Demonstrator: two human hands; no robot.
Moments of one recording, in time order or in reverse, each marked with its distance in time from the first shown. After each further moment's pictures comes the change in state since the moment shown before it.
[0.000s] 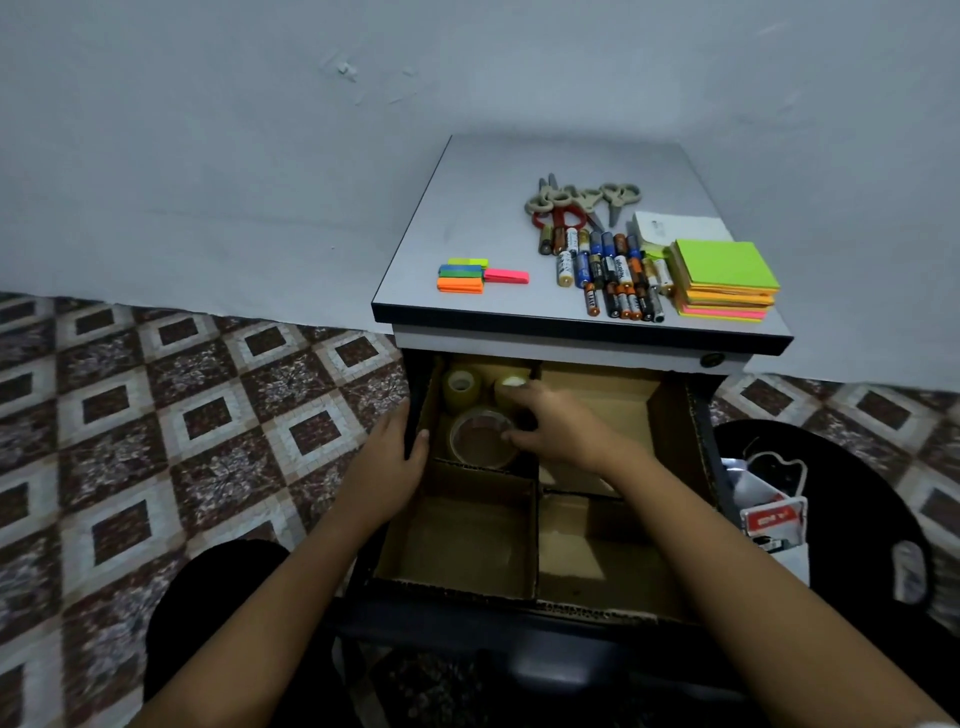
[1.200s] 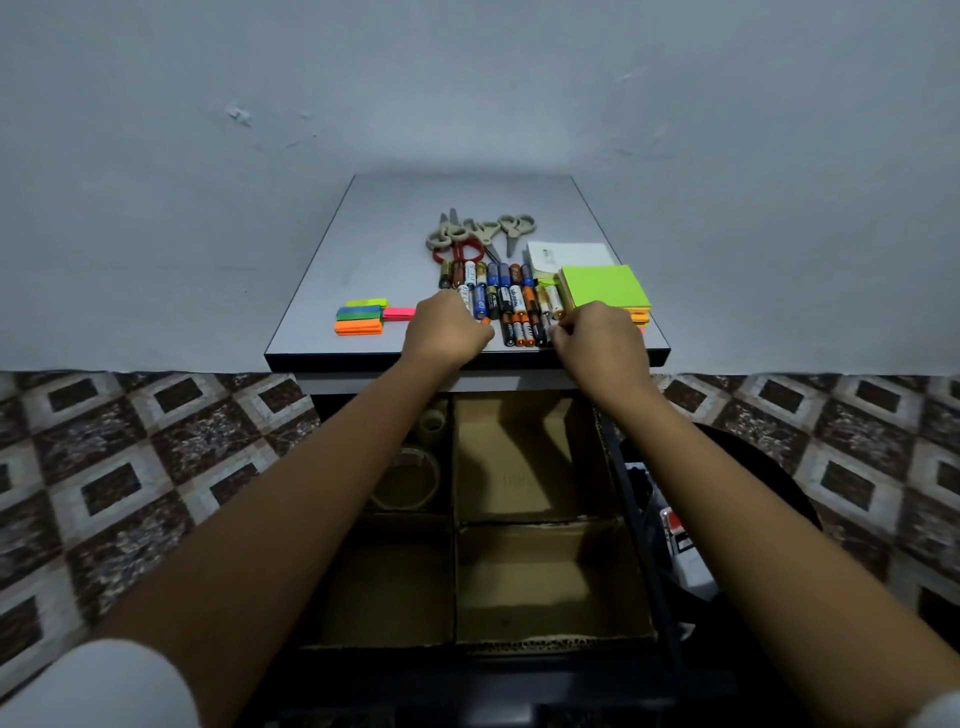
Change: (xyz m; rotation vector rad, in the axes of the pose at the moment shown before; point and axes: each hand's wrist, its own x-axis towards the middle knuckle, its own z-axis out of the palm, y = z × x) left_hand 0.102 0.214 -0.011 -0.047 -0.051 0.059; right_hand -0.029 0.048 -0.107 0.000 0.632 0.459
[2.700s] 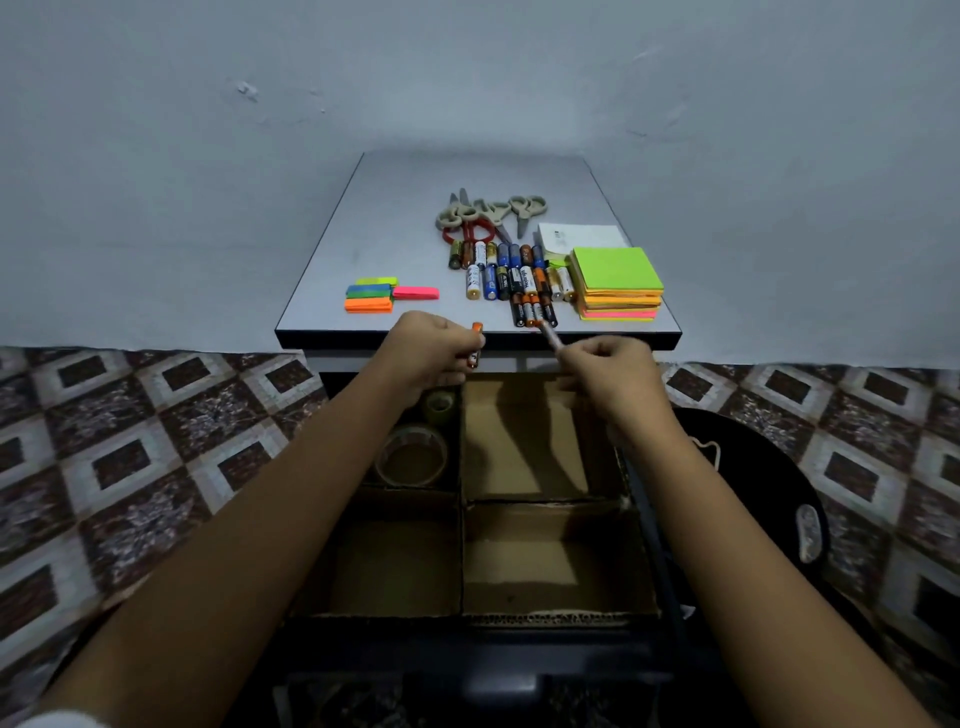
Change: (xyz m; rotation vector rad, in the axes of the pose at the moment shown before) left_hand -0.046 -0.022 -0.018 -0.563 -0.160 -0.247; right_hand -0.048 -0.004 -0.005 0.790 -0.186 0.424
